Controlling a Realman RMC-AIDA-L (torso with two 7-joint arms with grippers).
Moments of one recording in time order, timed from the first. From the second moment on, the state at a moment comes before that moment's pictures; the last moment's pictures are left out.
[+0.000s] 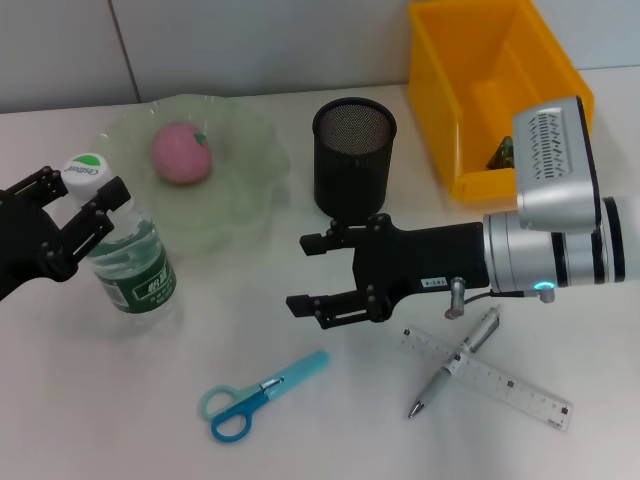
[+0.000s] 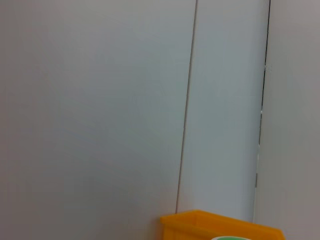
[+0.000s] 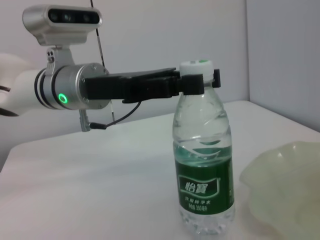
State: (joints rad) left arm -0.32 -2.06 0.81 0.48 1.37 1.56 -0.96; right arm 0.54 2.08 -1.29 -0.68 -1.63 -1.31 1.31
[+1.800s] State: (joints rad) left arm -0.33 -2.07 0.81 0.43 1.34 1.51 -0.88; right arm 0.54 2.08 -1.29 -0.68 -1.64 -1.30 1.31
